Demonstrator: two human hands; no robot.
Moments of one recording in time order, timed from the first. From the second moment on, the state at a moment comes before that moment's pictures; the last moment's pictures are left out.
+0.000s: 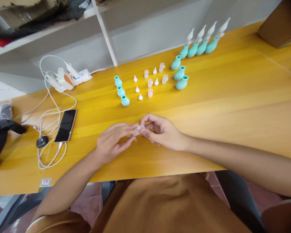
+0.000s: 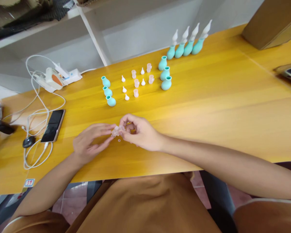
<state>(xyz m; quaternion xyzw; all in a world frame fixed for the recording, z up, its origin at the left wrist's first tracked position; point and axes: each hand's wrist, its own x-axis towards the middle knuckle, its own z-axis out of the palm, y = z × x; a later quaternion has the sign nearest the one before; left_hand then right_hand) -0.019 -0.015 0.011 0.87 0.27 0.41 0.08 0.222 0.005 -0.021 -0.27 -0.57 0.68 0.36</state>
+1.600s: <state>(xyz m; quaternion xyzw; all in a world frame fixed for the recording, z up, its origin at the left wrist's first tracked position) -0.020 -0.018 0.007 0.85 0.31 0.42 0.12 0.220 0.006 -0.016 -0.26 -0.55 0.71 0.36</state>
